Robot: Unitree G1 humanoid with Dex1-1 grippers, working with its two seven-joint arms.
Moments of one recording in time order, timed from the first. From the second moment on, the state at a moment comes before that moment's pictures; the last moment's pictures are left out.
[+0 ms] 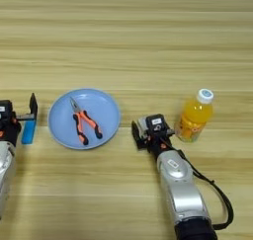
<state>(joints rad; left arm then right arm) -0.08 0.06 0.08 0.30 0.00 -0.26 0.08 -0.03 -0.12 0.04 0.19 -0.01 0.06 0.16</state>
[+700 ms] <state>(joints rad) -0.09 0.06 0.08 0.31 0.00 -0.26 0.08 -0.13 -0.09 0.22 -0.01 -0.09 0.16 0.23</state>
